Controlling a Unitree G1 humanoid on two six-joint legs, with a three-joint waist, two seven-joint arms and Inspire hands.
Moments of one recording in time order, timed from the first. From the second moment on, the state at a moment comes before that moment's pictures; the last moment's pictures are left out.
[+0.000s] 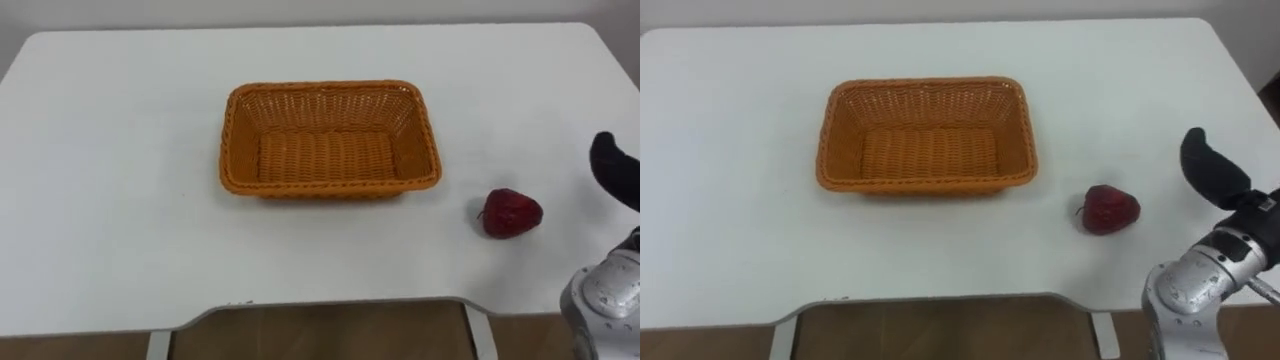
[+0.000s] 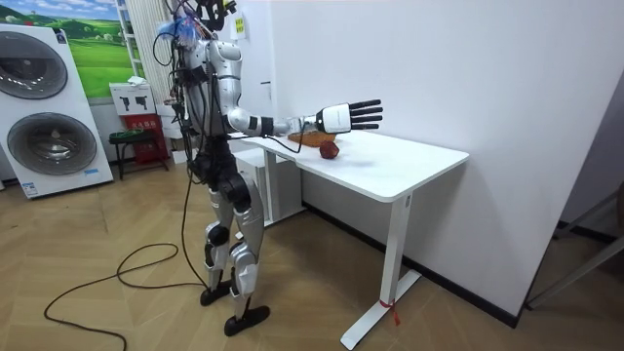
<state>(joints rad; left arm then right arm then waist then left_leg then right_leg) 0.19 0.19 0.09 1.08 0.07 -0.05 0.15 0.07 -0.27 -0.17 0.10 -0.01 -0.19 -0.81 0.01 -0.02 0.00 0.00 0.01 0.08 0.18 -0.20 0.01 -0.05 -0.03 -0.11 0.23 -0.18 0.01</state>
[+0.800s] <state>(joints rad) 0.18 0.19 0.05 1.12 0.03 -0.05 0.14 0.12 -0.26 -0.07 0.16 -0.17 -0.19 -0.69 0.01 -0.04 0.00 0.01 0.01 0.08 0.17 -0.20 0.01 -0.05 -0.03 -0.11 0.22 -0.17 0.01</state>
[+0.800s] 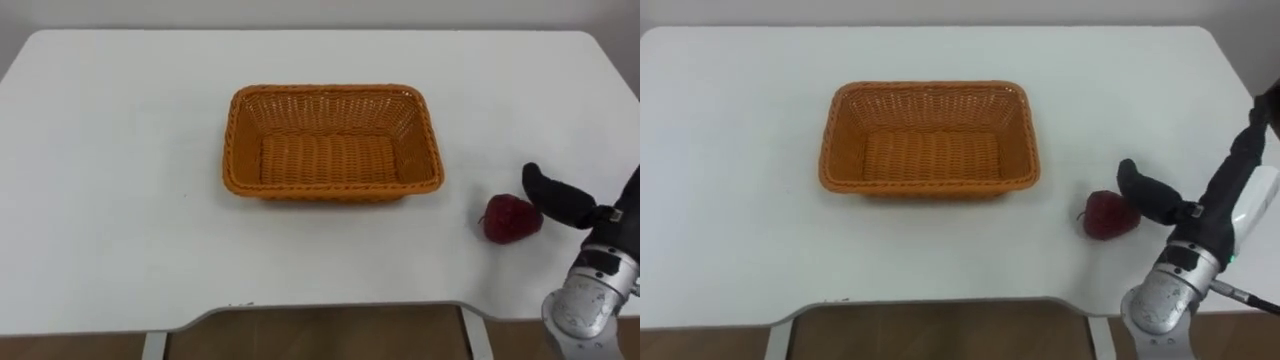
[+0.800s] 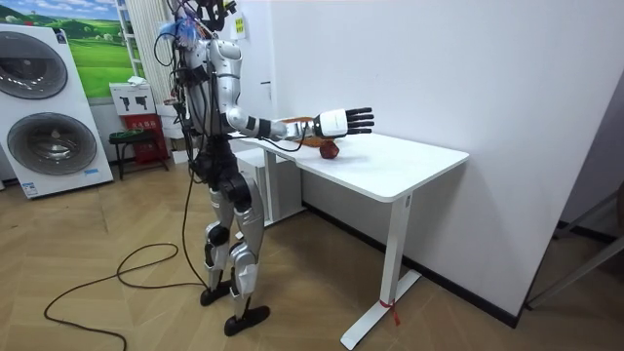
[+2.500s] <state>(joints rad) 0.19 0.20 0.06 1.09 0.01 -0.09 0.12 0.15 -0.25 0.04 0.44 -0.17 -0.31 -0.53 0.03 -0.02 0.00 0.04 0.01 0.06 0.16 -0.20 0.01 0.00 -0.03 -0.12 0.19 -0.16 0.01</state>
